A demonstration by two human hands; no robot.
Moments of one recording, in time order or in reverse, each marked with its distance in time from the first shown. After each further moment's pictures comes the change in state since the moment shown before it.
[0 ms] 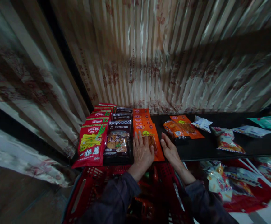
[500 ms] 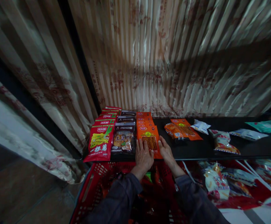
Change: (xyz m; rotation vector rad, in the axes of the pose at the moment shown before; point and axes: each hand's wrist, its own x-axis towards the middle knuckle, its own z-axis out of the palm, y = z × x) left_hand -0.024 -0.009 0.011 0.025 -0.059 -0.076; right_hand -0.002 0.005 0.025 0.035 0.005 0.062
